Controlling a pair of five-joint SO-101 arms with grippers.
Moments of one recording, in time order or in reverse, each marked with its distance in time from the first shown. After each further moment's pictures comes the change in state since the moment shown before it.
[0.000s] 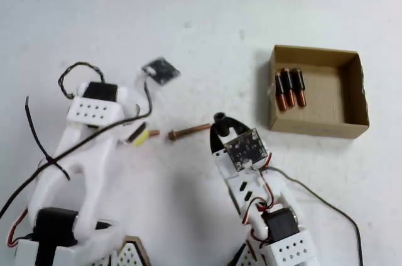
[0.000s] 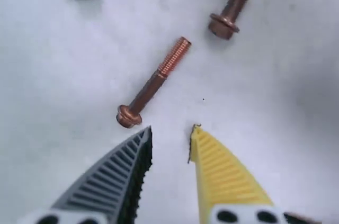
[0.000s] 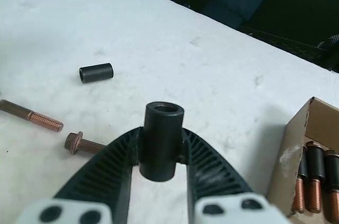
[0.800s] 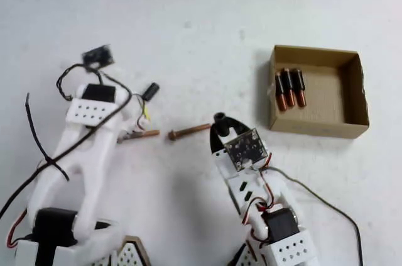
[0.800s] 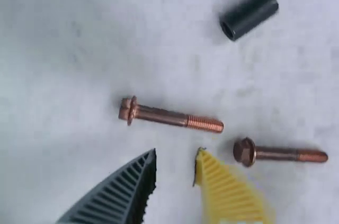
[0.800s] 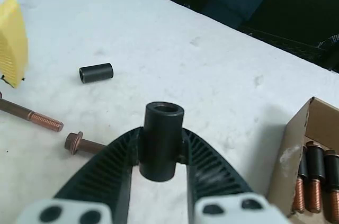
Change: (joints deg) left arm -1.1 -0.1 3.4 -8.1 63.9; right arm 0.0 0.0 0.0 0.0 0.0
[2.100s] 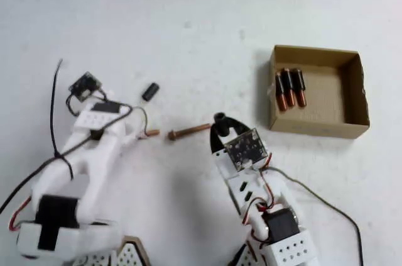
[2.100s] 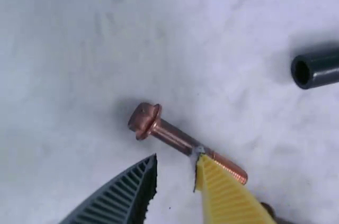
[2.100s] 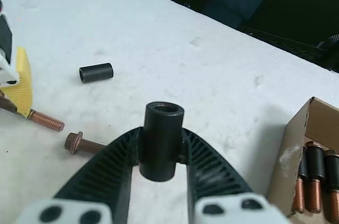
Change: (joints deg) left arm -1.1 8.5 10.1 -16.7 16.8; right arm 0.0 0.0 0.0 0.0 0.0
